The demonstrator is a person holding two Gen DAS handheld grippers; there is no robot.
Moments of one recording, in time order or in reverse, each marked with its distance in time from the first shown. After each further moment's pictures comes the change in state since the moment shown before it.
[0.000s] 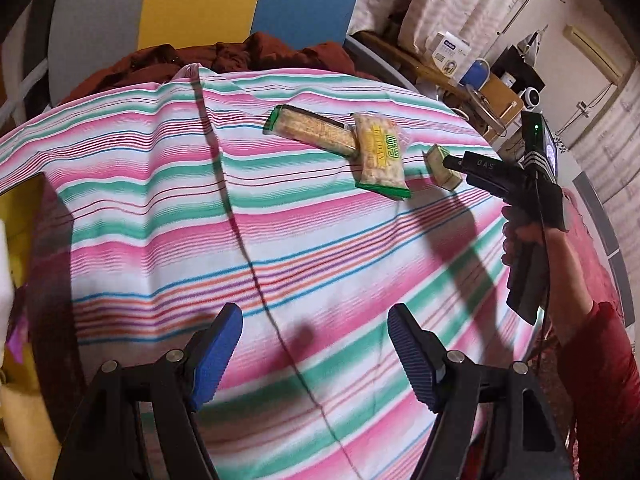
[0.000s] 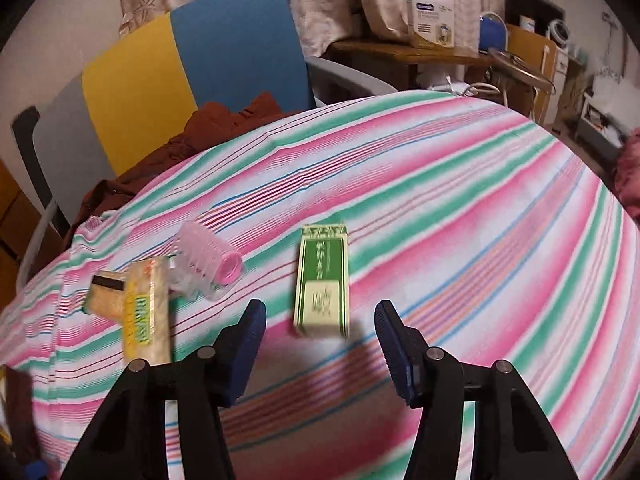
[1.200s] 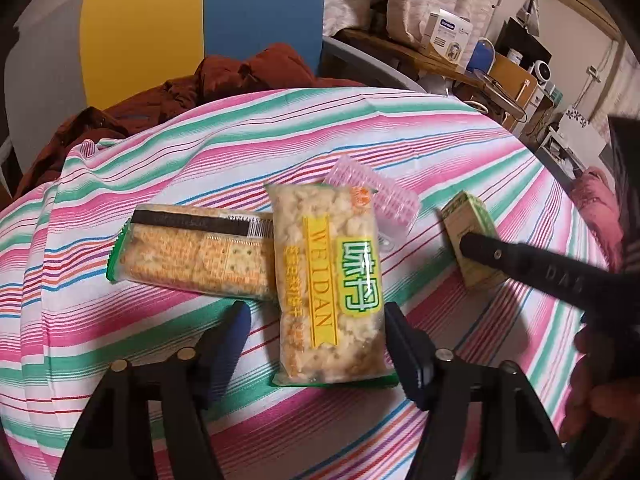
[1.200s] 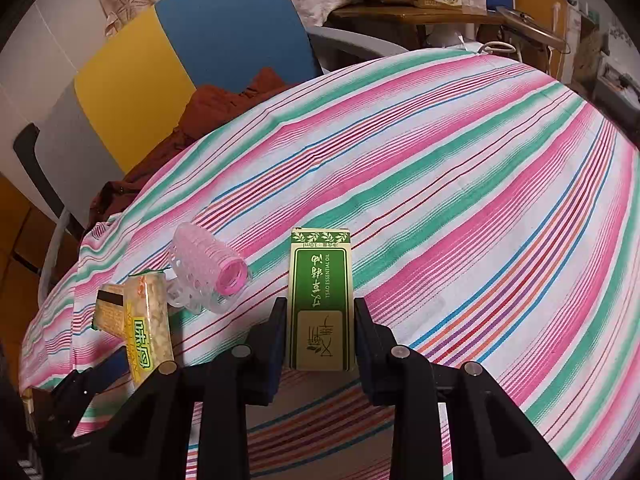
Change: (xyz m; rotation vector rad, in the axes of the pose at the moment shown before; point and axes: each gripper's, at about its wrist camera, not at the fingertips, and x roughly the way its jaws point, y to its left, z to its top) left arm 0.139 -0.084 0.110 0.156 -0.075 0.137; right arm 0.023 -0.008 0.006 0.084 0.114 0.095
